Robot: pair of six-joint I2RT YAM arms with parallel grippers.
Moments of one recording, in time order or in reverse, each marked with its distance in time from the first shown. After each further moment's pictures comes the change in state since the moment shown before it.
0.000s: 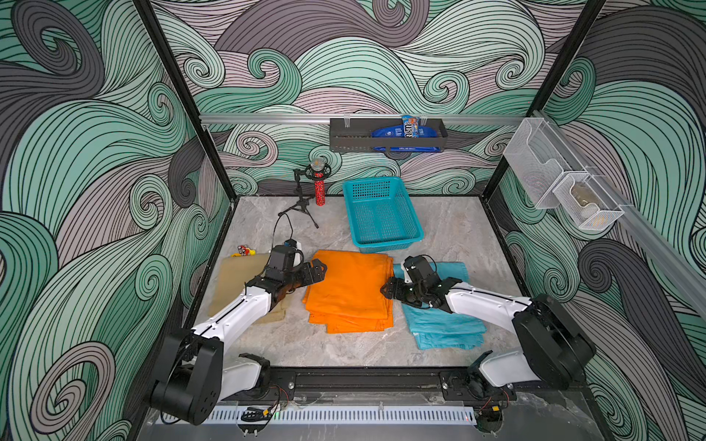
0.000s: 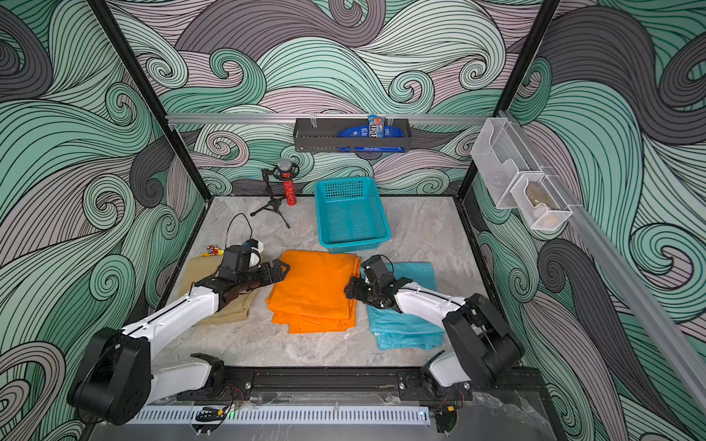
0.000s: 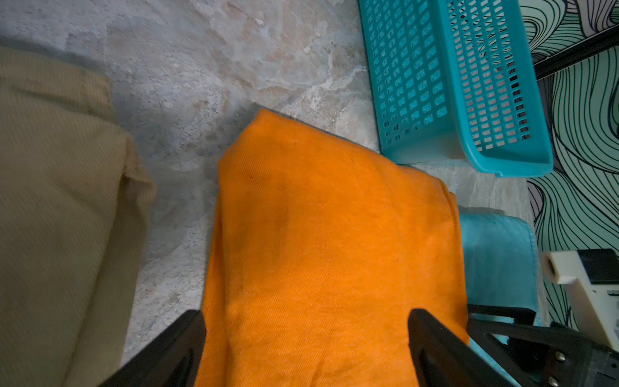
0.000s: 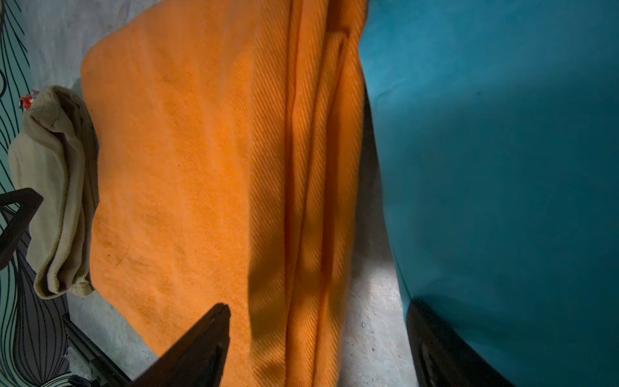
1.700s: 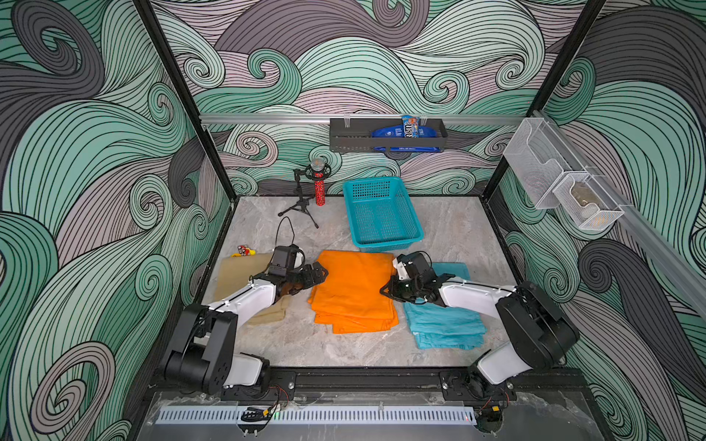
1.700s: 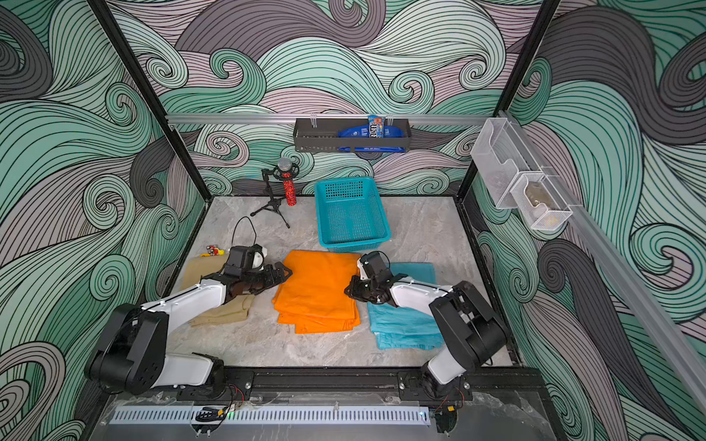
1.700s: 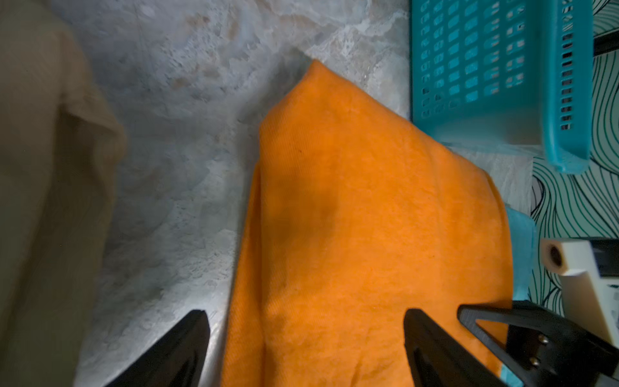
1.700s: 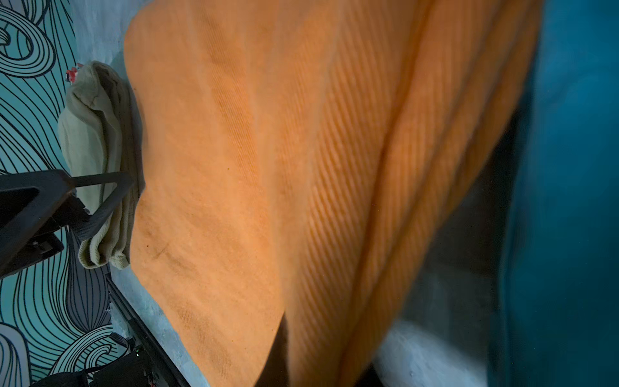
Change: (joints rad) left arm 0.035 0.177 0.009 0.031 0.132 -0.055; right arm -0.048 0.088 0.027 0.086 -0.151 -0.065
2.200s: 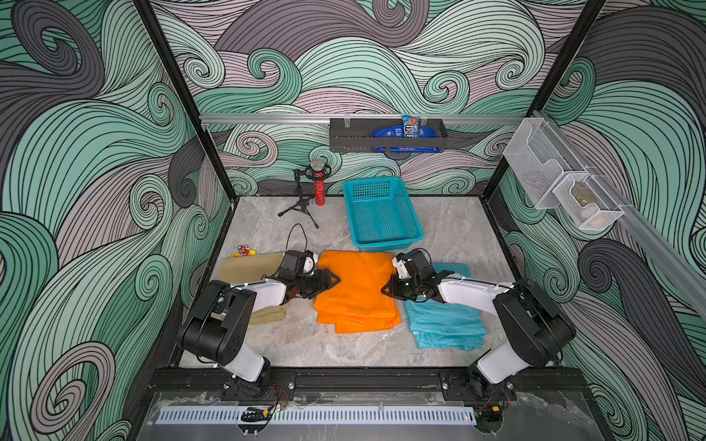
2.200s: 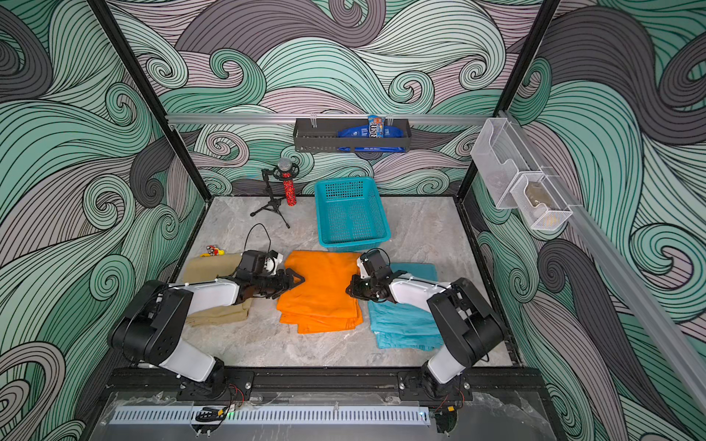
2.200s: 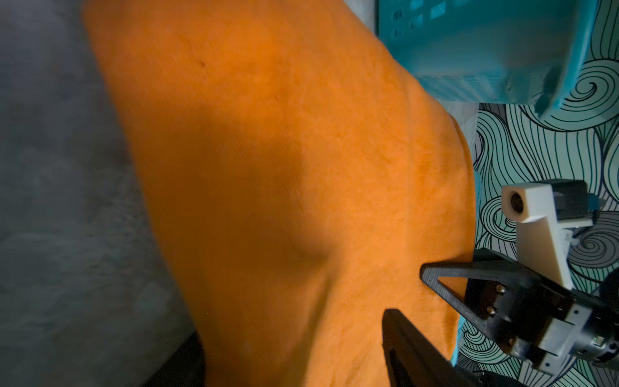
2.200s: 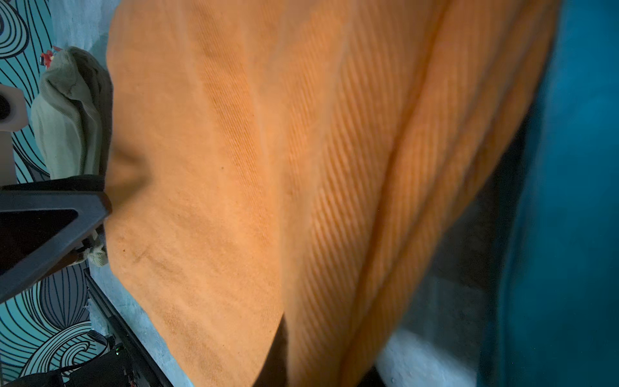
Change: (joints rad) left arm -0.088 0.163 -0.039 0.246 0.195 -0.096; right arm -0.003 0.040 0.044 -0.040 -0.003 -0.059
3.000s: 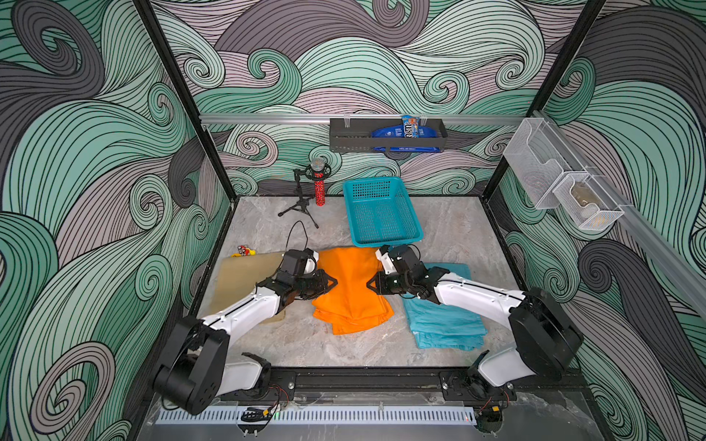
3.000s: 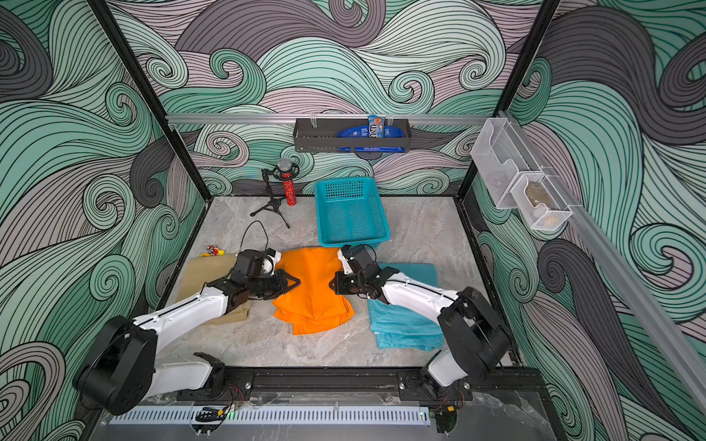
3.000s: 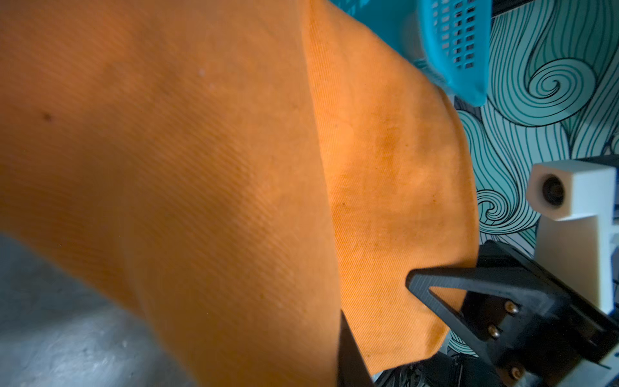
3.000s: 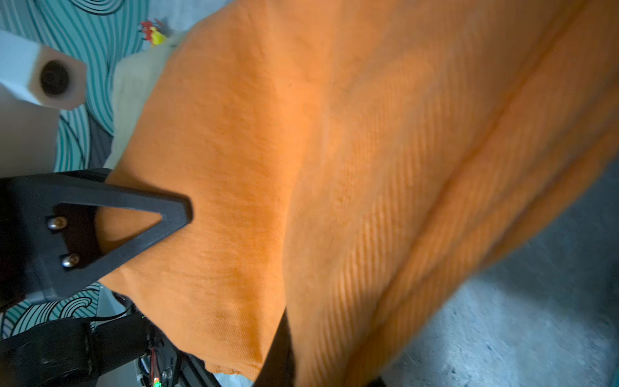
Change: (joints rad) left arm -0.060 -0.340 0.028 -0.261 -0.114 -0.058; right arm 0.159 -0.091 0.158 -0.069 0.046 -0.058
